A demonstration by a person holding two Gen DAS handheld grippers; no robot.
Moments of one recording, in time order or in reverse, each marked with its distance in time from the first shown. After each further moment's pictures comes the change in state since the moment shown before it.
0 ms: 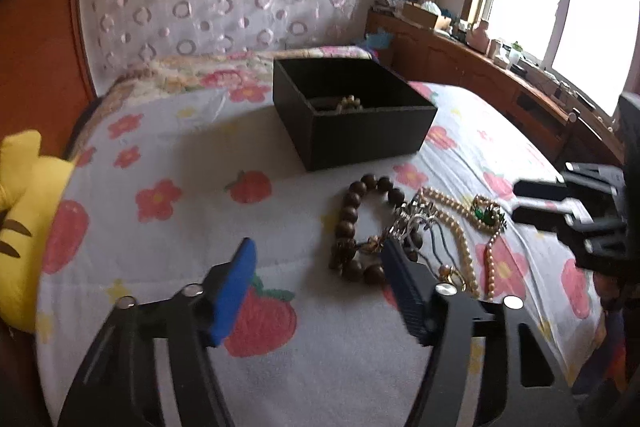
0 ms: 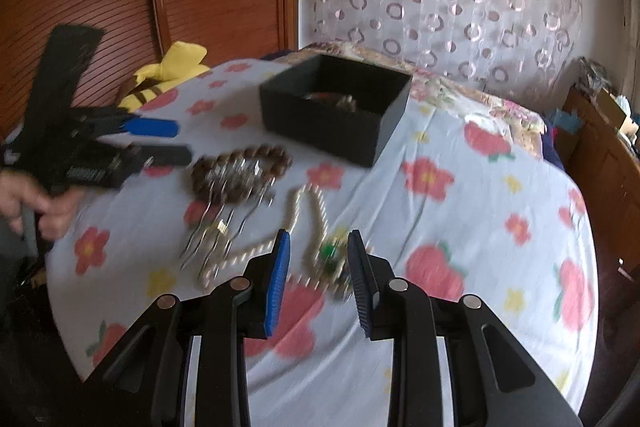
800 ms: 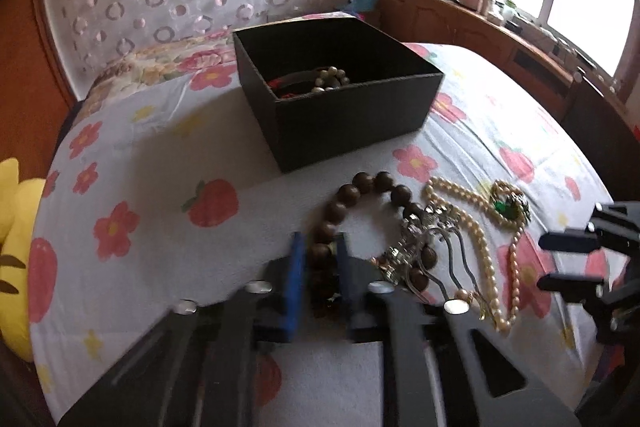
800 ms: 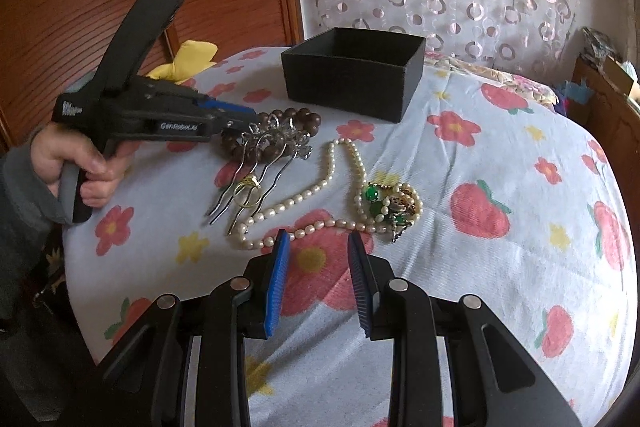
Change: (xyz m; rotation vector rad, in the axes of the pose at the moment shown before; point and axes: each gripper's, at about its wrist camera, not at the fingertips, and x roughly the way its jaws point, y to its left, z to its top) left arm 0.041 -0.018 0.017 0.112 0.117 0.000; right arm 0.002 0.010 -0.030 0.086 0.004 0.074
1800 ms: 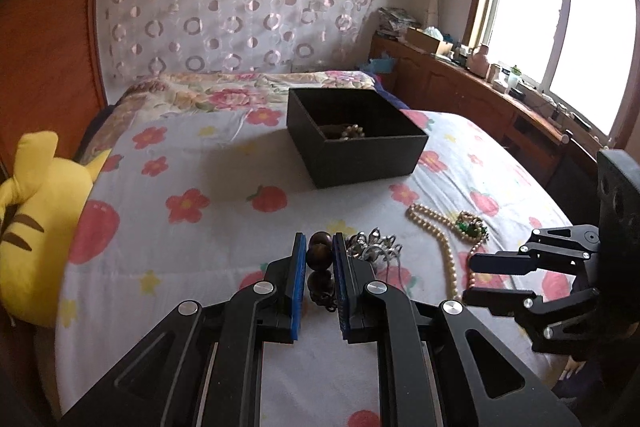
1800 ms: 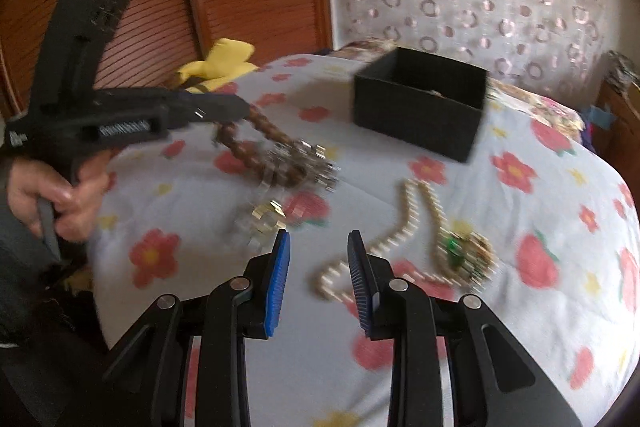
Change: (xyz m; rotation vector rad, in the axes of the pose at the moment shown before) left arm -0.080 0.017 -0.039 -0.143 -0.213 0.016; right arm 0.014 0.050 0.029 -0.094 -0.002 0.078
